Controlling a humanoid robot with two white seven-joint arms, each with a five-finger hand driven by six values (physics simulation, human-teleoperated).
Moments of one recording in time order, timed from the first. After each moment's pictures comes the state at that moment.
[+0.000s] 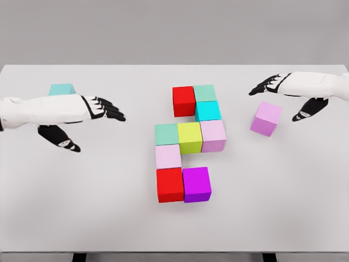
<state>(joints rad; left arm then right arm) -0.67 1.06 -0.72 -1.72 0.09 -0.53 -0.61 -0.89 -0.99 0.87 -1.36 0.04 -0.61 0.61</state>
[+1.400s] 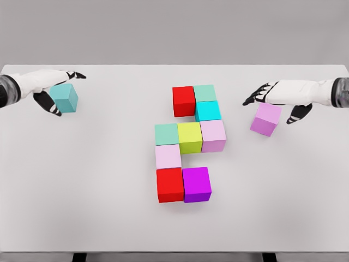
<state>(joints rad) -0.85 0.89 -0.90 -1.43 -0.18 0.11 -0.49 -0.90 -0.87 0.89 -1.27 0.30 -0.61 0.61</state>
